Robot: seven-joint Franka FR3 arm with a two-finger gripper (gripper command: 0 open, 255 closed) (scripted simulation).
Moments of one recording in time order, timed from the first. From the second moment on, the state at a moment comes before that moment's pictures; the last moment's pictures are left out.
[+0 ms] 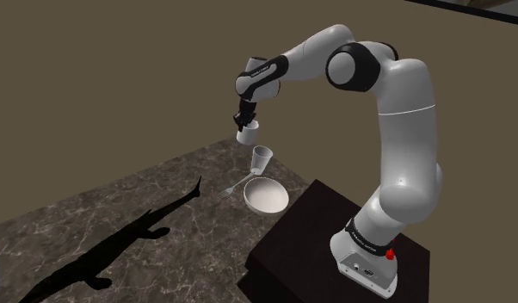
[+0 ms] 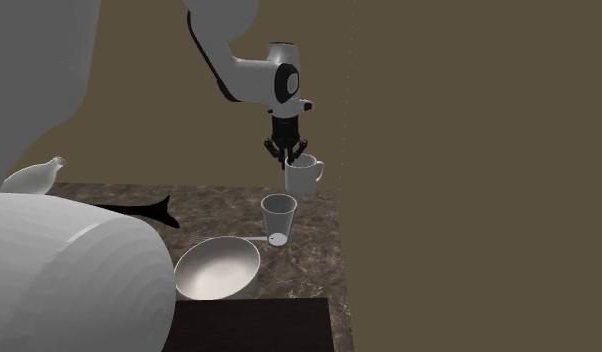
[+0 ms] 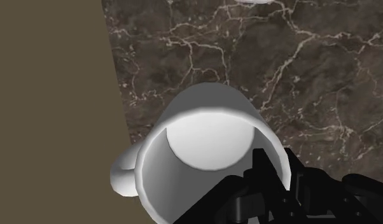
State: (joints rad) arm -0.11 0.63 -0.15 -1.69 0.14 2.35 -0.19
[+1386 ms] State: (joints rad) arm -0.09 0.47 -0.17 -1.65 0.10 2.15 -0.16
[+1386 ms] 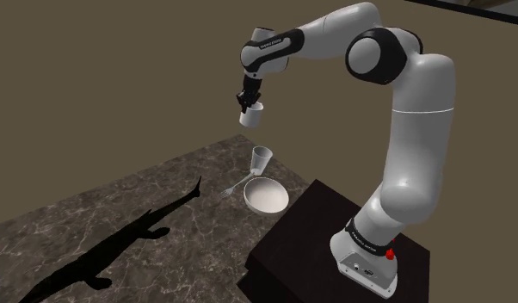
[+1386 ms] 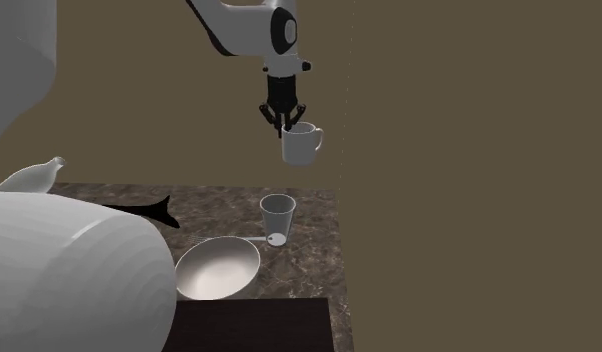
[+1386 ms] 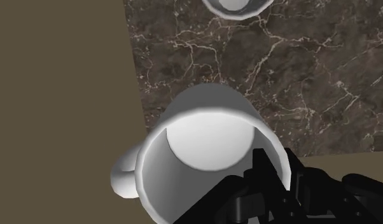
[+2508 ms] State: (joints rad) arm 0.13 0.04 -0.10 -2.25 0.00 2.33 0.16
